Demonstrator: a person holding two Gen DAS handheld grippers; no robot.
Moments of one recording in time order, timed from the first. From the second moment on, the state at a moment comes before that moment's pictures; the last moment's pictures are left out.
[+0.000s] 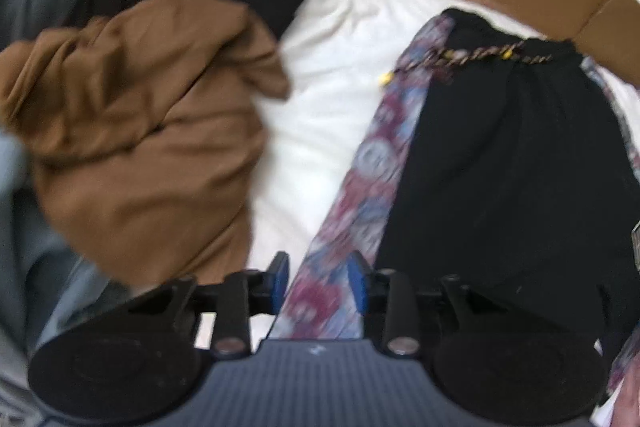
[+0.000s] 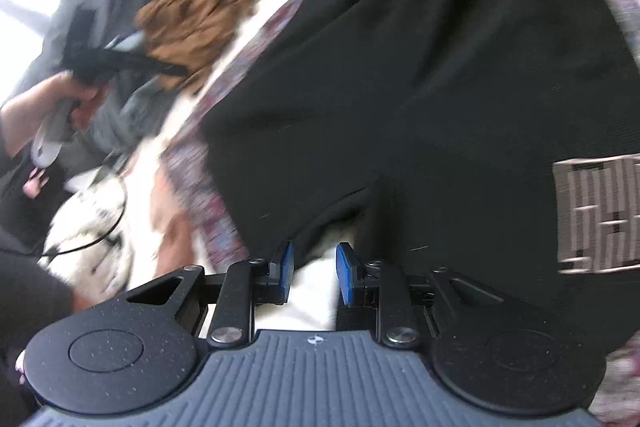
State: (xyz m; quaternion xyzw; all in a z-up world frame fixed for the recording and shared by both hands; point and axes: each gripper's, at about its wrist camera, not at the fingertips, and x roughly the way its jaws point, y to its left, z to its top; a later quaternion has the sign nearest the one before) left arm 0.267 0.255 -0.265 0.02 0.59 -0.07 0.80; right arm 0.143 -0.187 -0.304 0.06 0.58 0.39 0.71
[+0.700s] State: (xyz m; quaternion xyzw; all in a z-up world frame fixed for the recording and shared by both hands) left arm 0.365 0.169 -0.293 0.10 0.48 -0.13 0.86; right arm 0.226 -0.290 -0.293 0.05 0.53 0.22 0.81
